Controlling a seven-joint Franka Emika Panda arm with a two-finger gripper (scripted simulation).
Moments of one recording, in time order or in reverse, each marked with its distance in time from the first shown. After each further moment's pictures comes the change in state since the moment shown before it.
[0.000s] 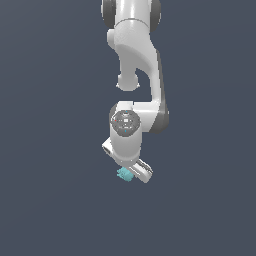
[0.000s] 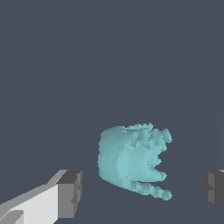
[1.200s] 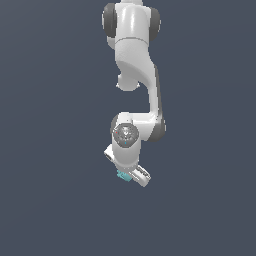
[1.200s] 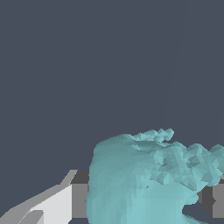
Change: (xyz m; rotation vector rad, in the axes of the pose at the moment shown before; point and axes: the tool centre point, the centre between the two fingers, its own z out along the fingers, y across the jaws) arm 0.001 0.000 0.049 -0.001 0.000 0.005
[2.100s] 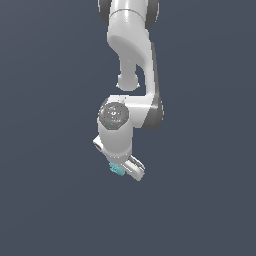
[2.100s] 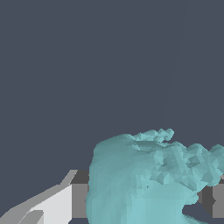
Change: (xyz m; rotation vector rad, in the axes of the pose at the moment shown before) arm 0.015 0.021 -0.073 0.000 -0.001 0.000
